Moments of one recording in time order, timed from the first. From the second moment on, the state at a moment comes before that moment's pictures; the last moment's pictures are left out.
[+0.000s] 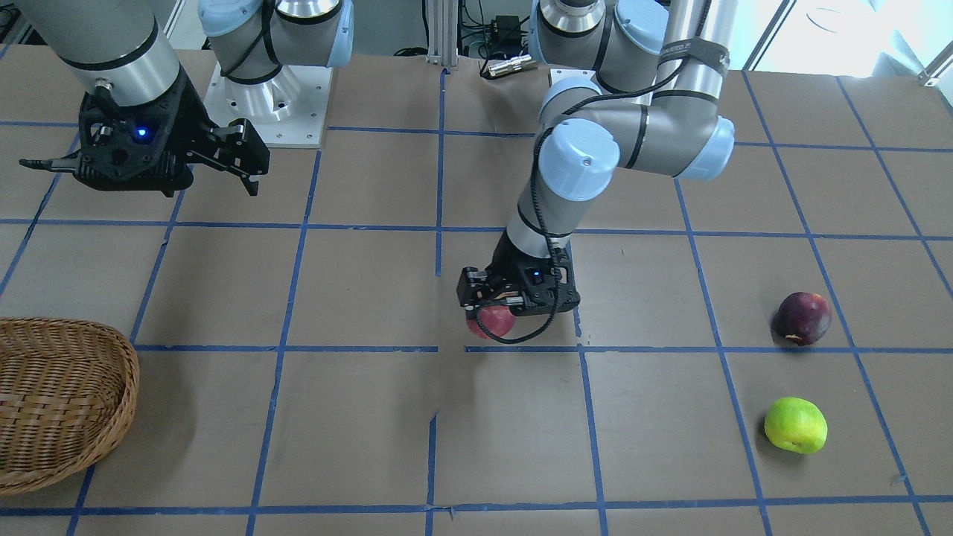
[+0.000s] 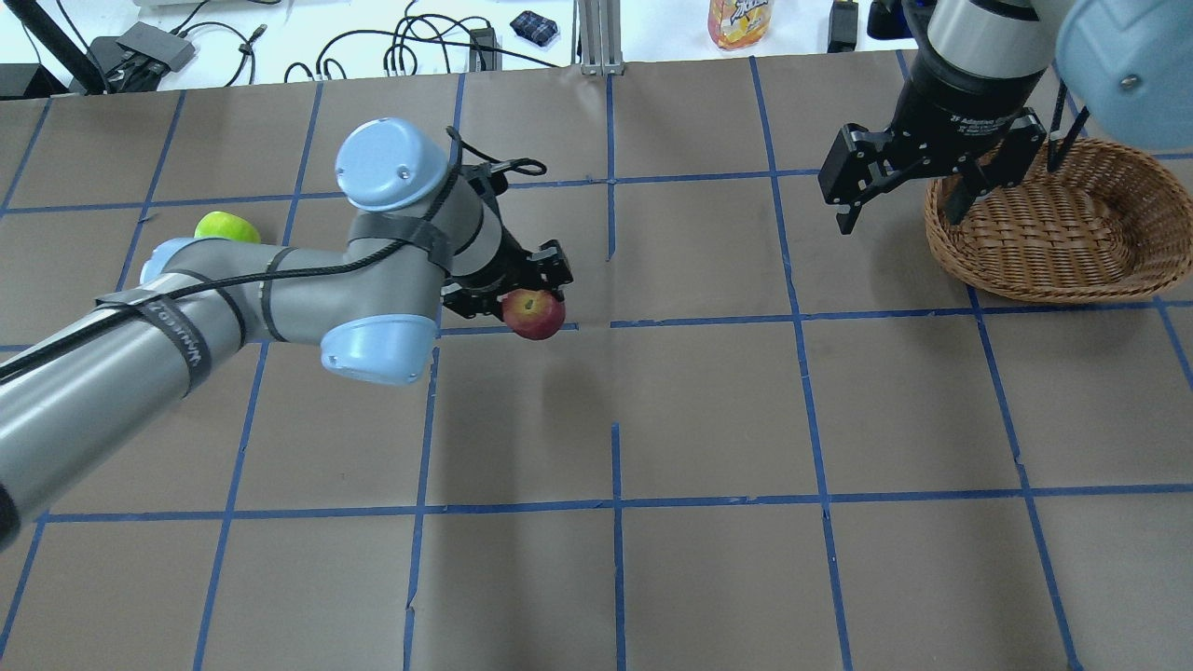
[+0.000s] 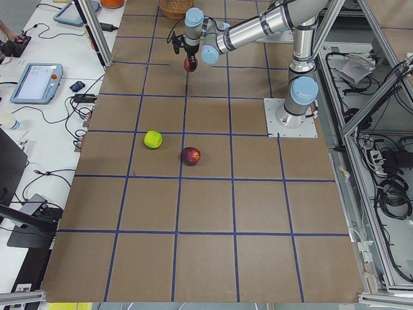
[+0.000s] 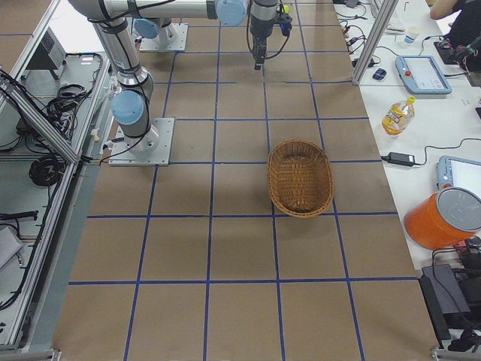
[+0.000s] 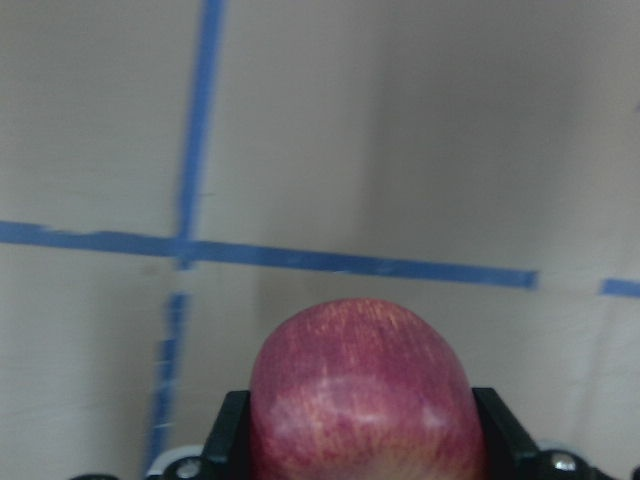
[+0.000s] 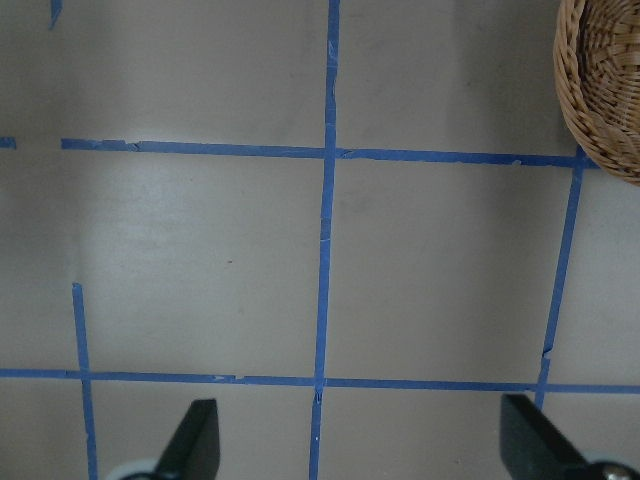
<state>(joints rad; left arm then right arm) -1.80 -1.87 -1.89 -0.77 1.39 -0.50 1.55 -1.54 1.55 -1.50 -1.58 -0.06</state>
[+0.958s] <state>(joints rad) -1.80 -1.90 -1.85 -0.69 1.51 -0.34 1.57 -1.48 1.58 -1.61 -1.57 -0.04</state>
